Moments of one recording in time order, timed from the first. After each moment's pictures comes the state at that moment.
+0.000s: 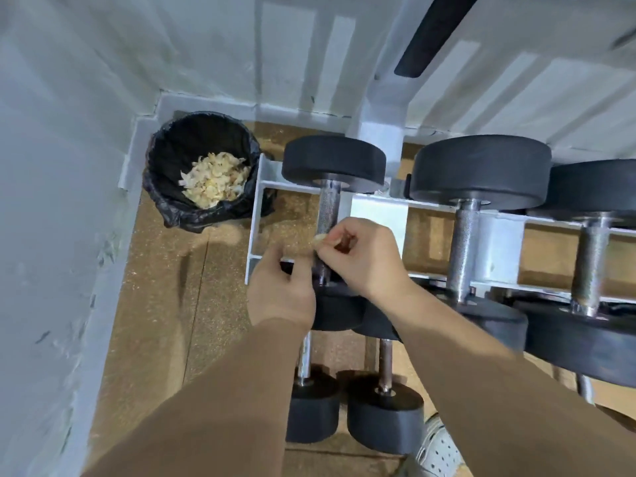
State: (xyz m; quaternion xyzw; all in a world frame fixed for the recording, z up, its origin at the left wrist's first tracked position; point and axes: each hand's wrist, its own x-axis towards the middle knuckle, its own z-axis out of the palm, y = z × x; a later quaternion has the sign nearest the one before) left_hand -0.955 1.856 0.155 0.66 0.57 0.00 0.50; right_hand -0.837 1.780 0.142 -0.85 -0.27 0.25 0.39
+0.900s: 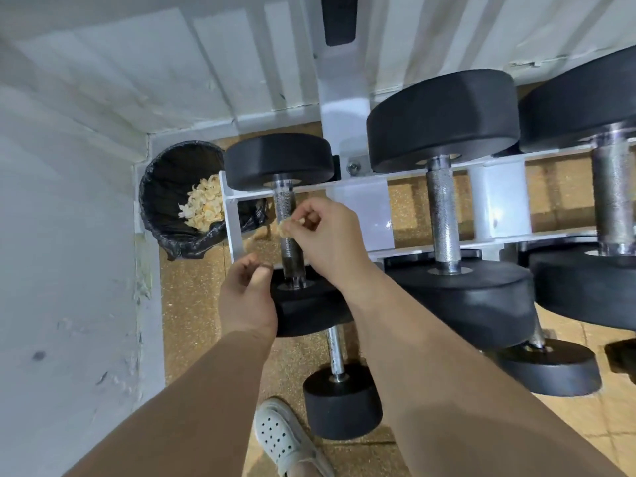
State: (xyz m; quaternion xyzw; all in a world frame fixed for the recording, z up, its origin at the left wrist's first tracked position) left_hand -0.949 1.856 0.154 0.59 0.61 0.06 0.52; right_hand -0.829 1.792 0.127 -0.79 -0.11 0.27 0.54
